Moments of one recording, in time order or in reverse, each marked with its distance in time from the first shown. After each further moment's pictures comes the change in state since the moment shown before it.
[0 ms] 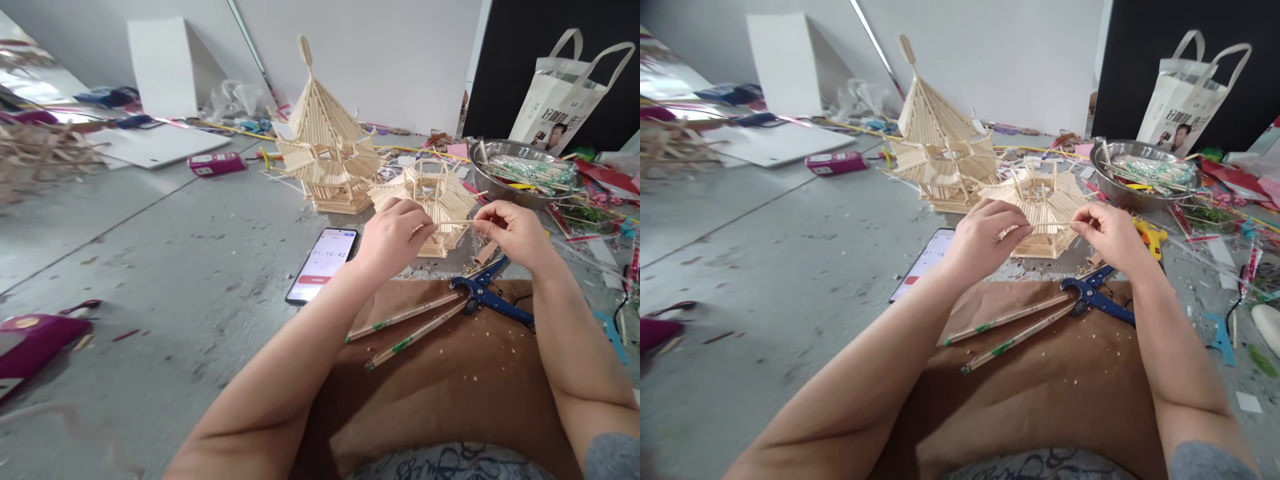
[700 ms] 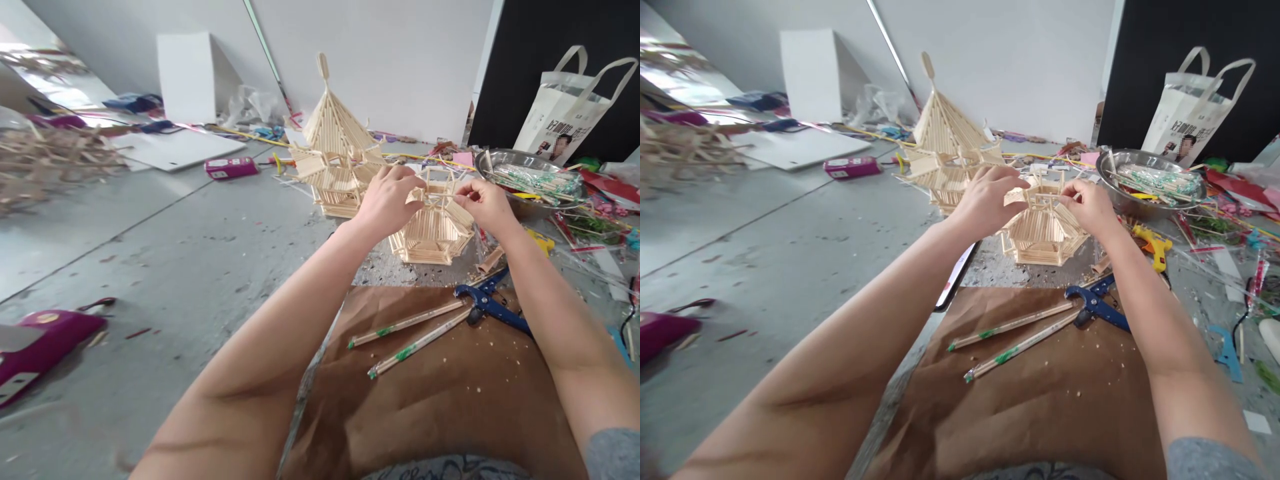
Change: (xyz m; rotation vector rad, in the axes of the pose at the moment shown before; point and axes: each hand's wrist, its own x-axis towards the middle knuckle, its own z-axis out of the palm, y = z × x) left_hand 0.046 -0.049 0.000 0.115 -0.061 -0.077; right_hand 0.075 0.016 0.032 -0.007 0.078 -0.067
